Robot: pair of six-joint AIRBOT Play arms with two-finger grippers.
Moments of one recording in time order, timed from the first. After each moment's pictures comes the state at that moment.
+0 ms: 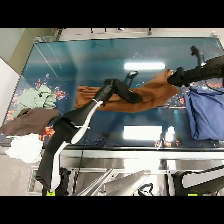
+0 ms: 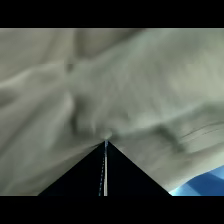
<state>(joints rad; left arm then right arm) -0.65 -2.19 2.03 -2.09 0.99 1.70 -0.24 -1.69 1.64 2.49 -1.50 -1.93</state>
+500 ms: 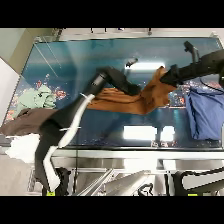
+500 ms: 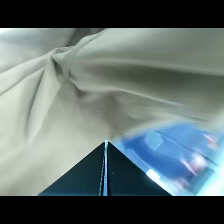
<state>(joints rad) -0.56 -1.96 2.04 -2.14 1.20 1.70 -0.11 -1.65 1.65 2.51 -1.51 -1.88</state>
